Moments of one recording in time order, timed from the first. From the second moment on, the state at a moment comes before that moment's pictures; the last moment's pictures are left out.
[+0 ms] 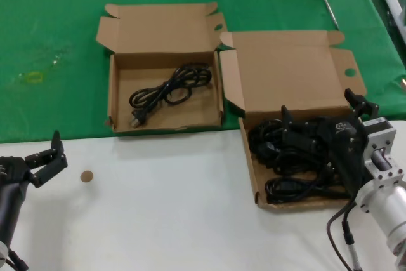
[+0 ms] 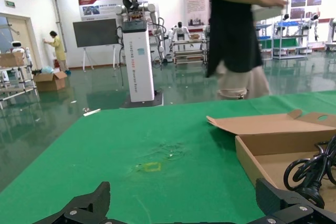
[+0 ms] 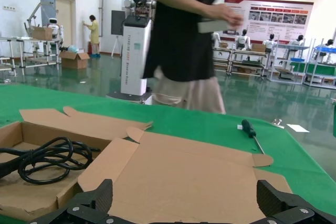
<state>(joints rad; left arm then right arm) 0.00 -0.30 1.60 -1.60 -1.80 0.00 0.00 0.02 0.30 -1.61 1.59 1.79 -0.02 -0.02</state>
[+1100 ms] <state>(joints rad) 0.00 -0.30 1.60 -1.60 -1.80 0.00 0.00 0.02 0.30 -1.61 1.59 1.79 -0.02 -0.02</state>
